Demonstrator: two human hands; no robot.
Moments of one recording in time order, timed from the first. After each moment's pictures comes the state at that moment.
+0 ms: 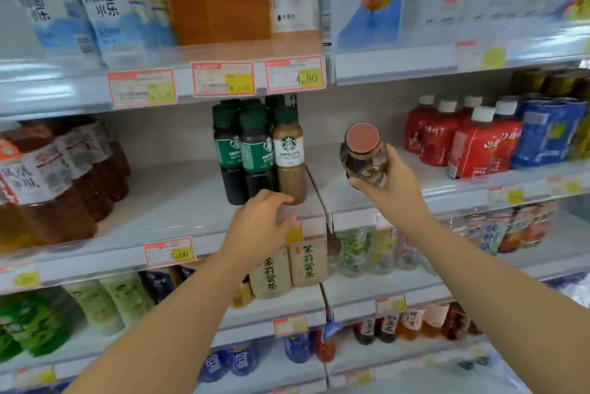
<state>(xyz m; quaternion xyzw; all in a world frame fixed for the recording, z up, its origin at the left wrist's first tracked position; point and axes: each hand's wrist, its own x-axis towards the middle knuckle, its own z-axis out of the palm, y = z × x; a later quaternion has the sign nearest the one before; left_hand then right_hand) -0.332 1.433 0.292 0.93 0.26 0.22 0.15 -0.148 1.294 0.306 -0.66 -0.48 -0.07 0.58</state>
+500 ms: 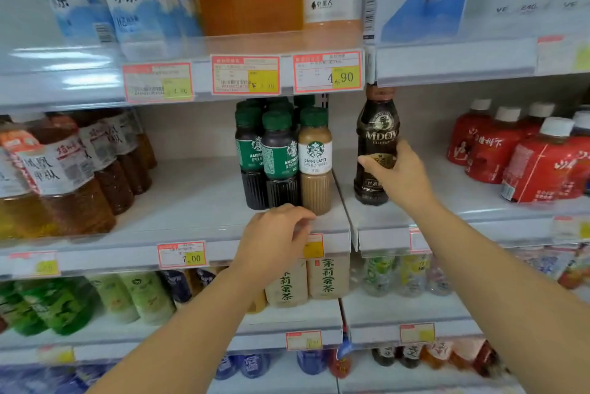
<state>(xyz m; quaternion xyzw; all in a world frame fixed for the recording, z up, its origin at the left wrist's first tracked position) -0.322 1.446 0.282 0.92 0.26 0.27 0.12 -0.099 1.372 0.315 -0.72 -0.41 -0.01 0.56</state>
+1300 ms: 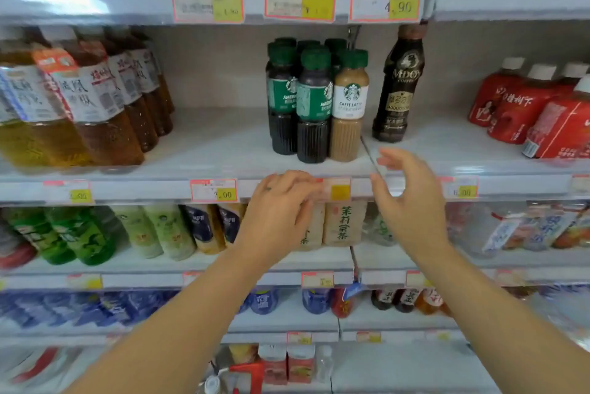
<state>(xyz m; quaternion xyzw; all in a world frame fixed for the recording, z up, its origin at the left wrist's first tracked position) -0.372 1.437 0.255 0.91 0.17 0.37 0.06 -0.212 1.316 0.270 -0.70 -0.48 -0.17 0.50</state>
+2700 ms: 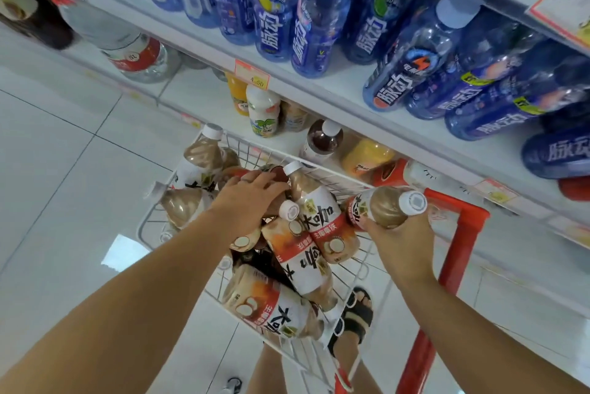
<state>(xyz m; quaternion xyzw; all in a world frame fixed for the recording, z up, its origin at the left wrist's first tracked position) -0.758 1.510 -0.221 0.85 0.42 -0.25 0.22 -0.529 1.399 -0.188 -0.84 -0.34 0.30 0.30</state>
